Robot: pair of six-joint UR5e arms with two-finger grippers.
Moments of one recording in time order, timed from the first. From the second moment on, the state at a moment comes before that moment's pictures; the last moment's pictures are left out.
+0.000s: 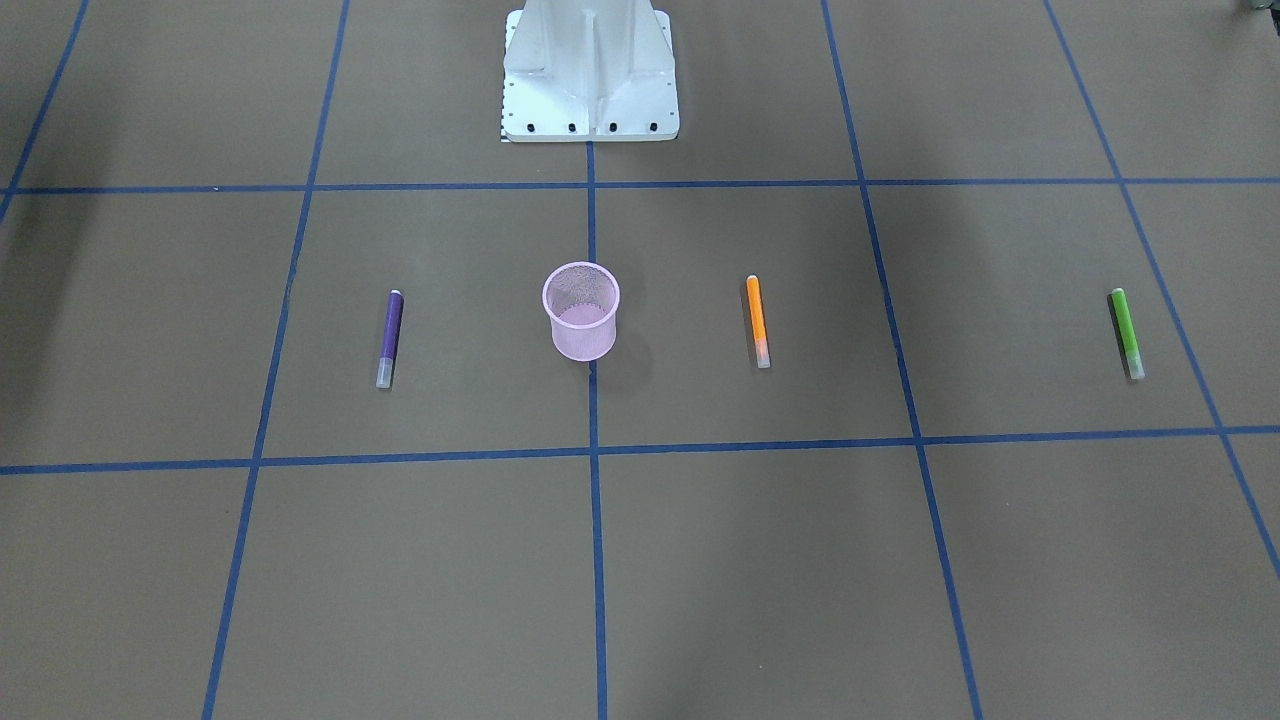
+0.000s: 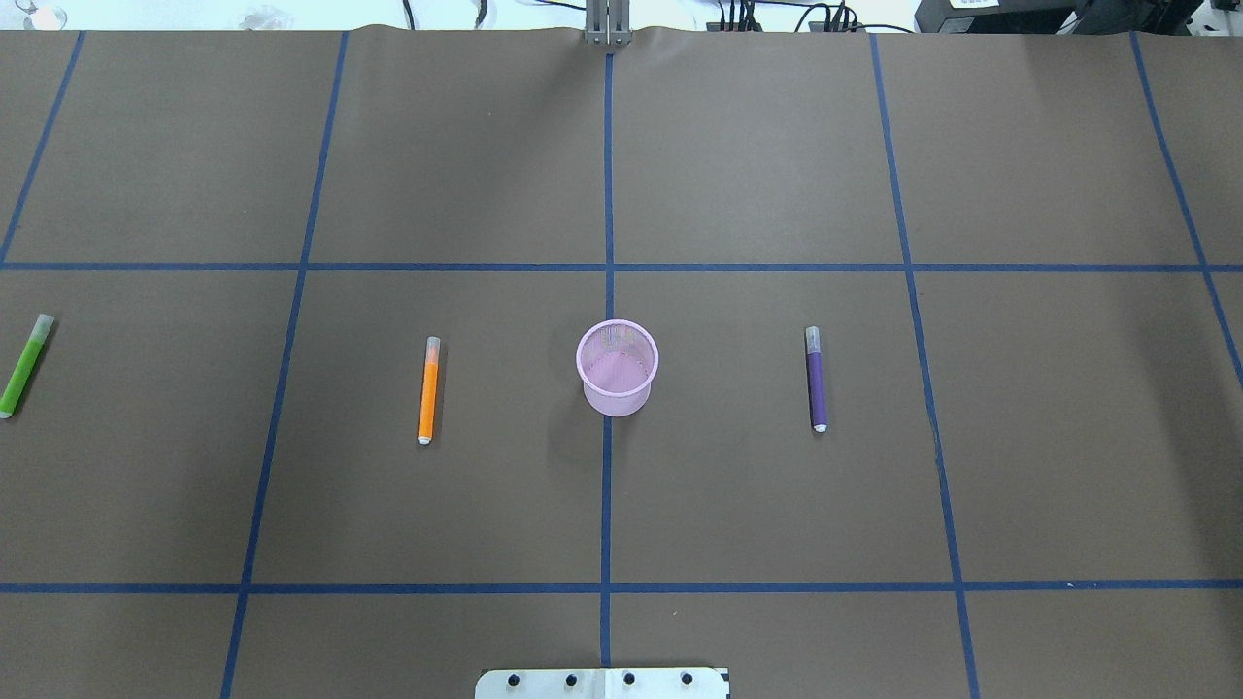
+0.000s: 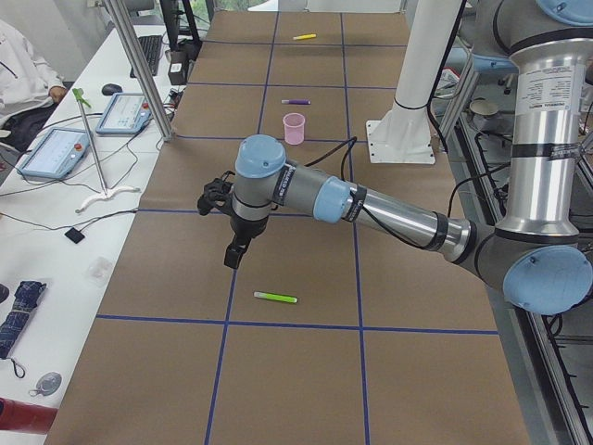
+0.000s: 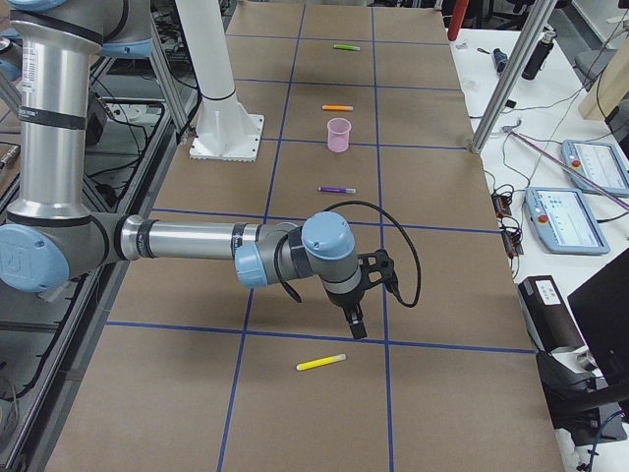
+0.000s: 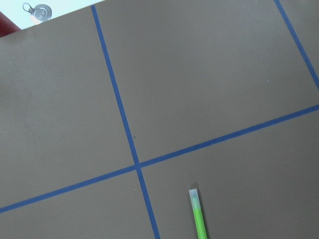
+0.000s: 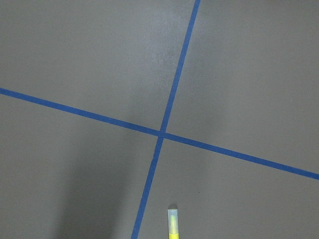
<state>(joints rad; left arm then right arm) -1.57 -1.56 -1.91 -1.67 -2.31 0.04 1.61 -1.71 1.69 -1.26 2.31 -0.10</state>
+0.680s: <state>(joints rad) -1.57 -1.54 -1.91 -1.74 -2.31 0.04 1.47 -1.72 1.37 -0.76 2.31 0.21</state>
